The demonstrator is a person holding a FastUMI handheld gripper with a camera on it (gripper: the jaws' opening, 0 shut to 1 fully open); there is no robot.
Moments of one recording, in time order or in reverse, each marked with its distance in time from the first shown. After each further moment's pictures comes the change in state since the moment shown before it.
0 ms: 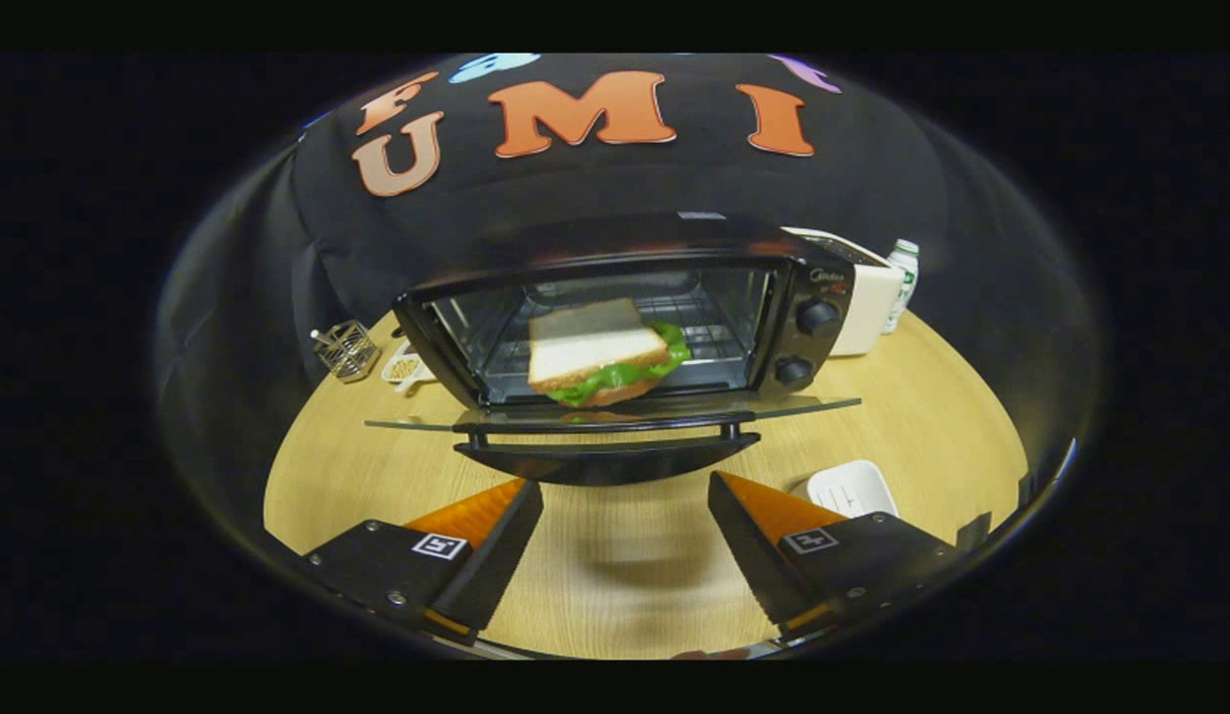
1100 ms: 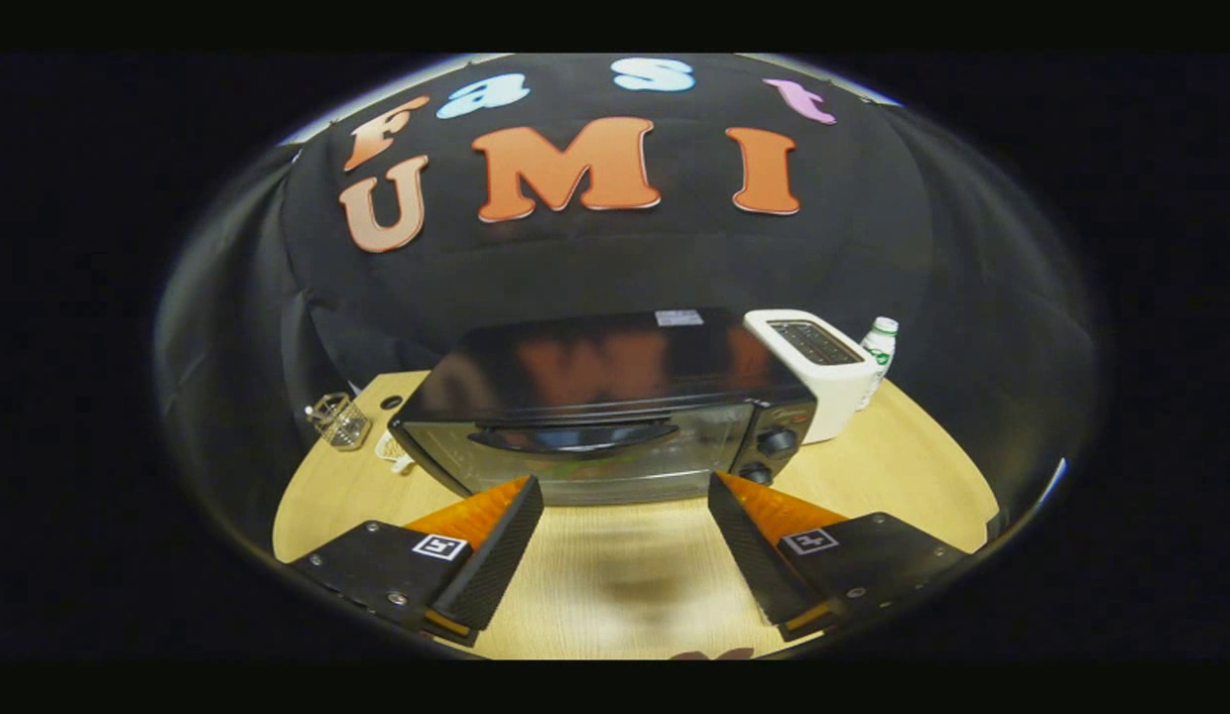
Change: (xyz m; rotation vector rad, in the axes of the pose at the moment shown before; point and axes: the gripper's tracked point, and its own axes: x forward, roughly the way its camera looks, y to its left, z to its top) arm -0.036 -0.031 0.102 0.027 -0.223 -0.050
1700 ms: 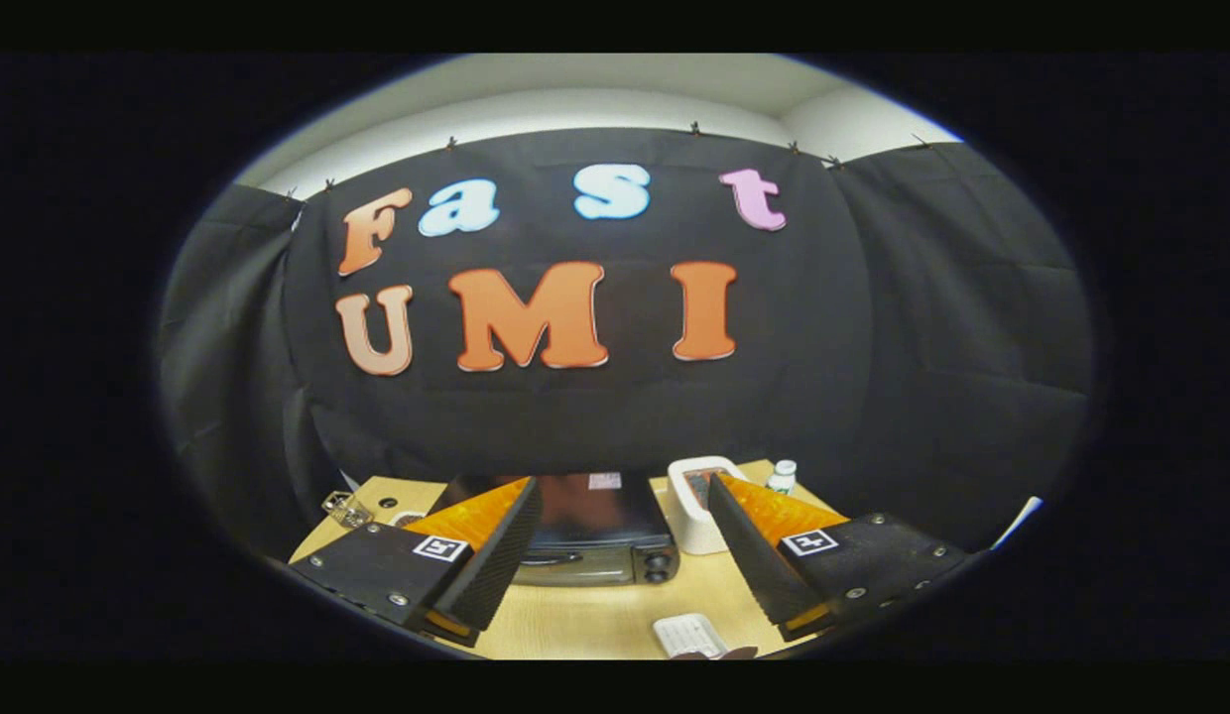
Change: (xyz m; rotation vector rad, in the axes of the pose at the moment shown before) arm -0.130 -0.076 0.176 -0.005 -0.411 -0.056
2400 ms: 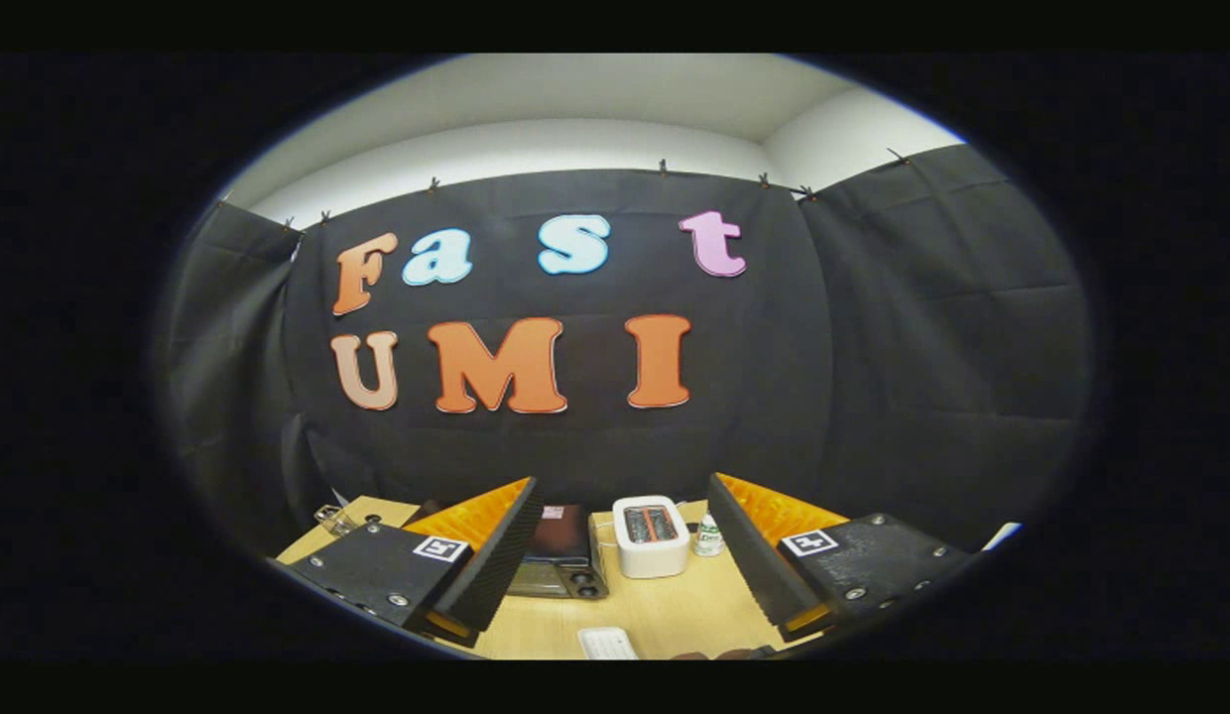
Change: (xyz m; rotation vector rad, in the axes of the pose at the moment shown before) arm -0.039 -0.098 0.038 -0.002 -0.090 0.000
